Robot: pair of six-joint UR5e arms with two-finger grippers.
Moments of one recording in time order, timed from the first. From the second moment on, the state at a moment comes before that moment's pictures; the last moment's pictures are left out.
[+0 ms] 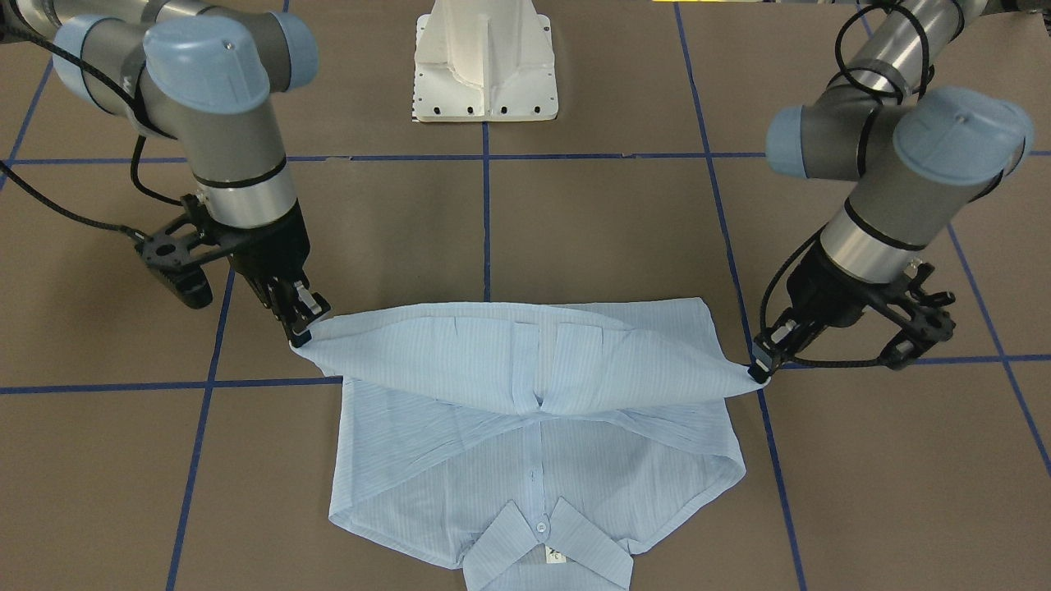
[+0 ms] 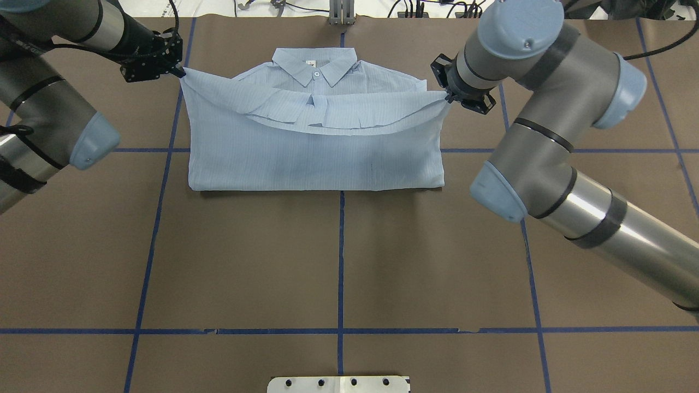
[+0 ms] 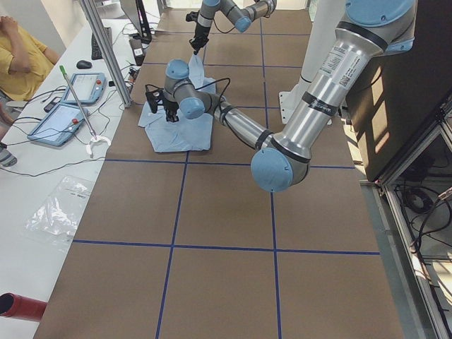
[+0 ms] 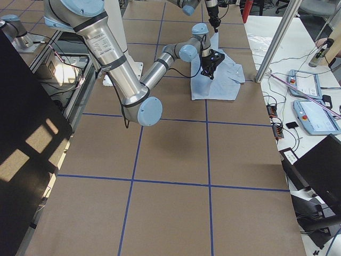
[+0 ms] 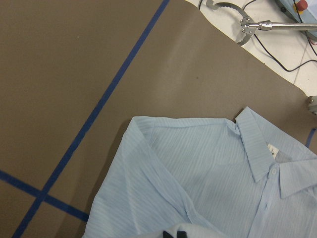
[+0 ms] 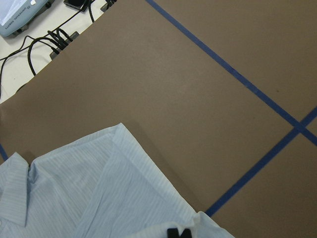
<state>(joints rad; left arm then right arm) -1.01 -2.12 -1.48 -2.08 -2.08 -1.51 0.81 -0.91 1.66 -1.54 1.77 1.76</state>
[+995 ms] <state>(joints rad) -0.97 -2.30 -0.99 -2.42 -1.96 -1.51 0.82 -0.75 1.19 -1.27 1.77 1.72</state>
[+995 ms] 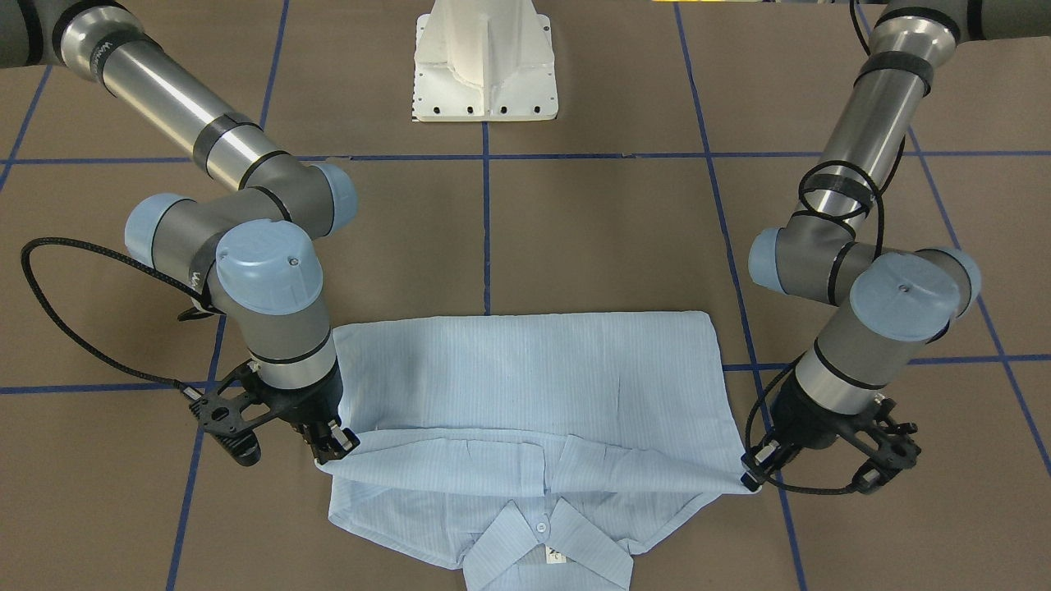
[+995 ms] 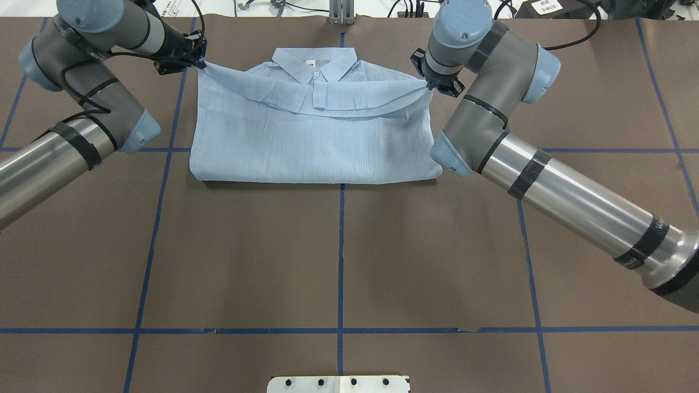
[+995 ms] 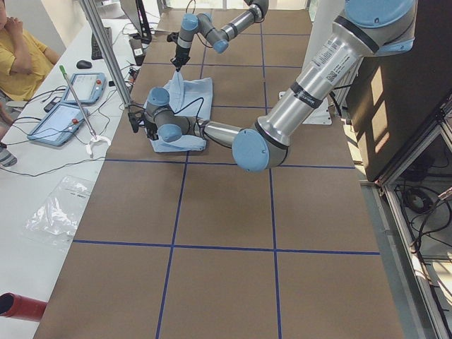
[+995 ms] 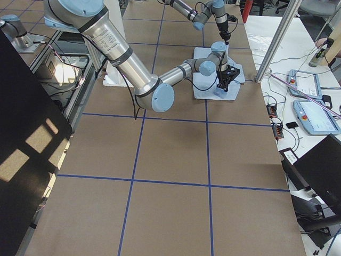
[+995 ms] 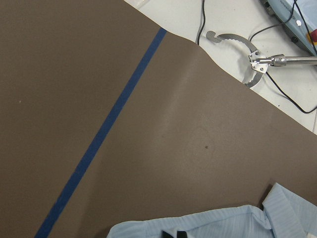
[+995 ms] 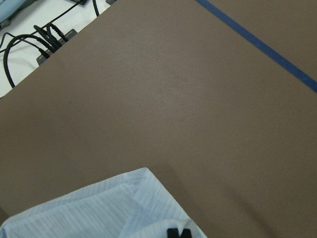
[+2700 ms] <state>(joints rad) -0.98 -2.20 -0.99 -2.56 -1.94 -1.46 0.81 -0.75 1.17 -1.19 1.77 1.73</state>
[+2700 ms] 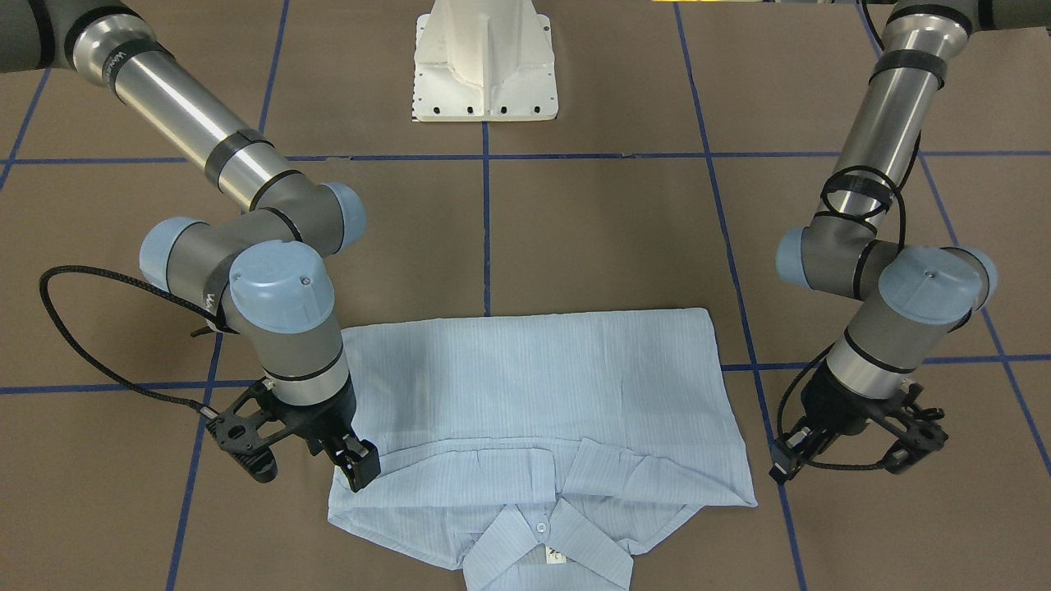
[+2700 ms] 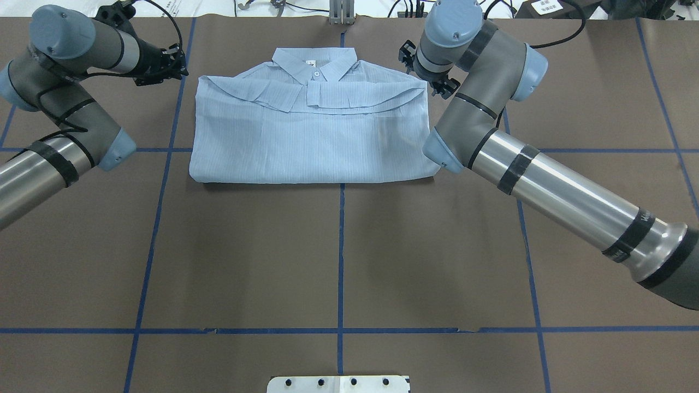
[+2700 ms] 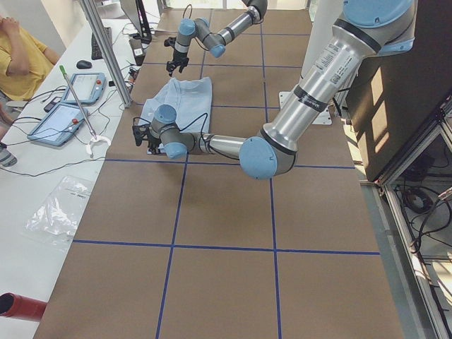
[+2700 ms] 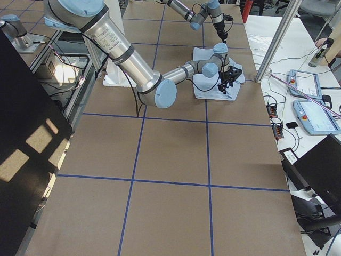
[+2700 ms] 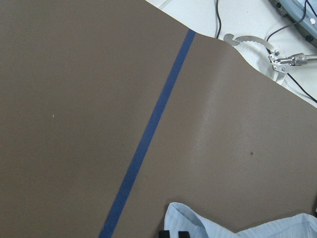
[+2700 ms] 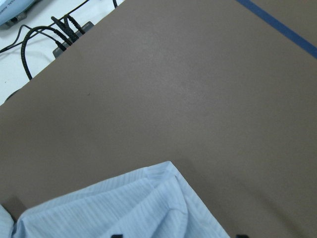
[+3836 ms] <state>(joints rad) -0.98 -2.13 -1.09 -2.57 -1.94 -1.45 0.64 -1.11 1.58 -1.19 1.79 1.84</state>
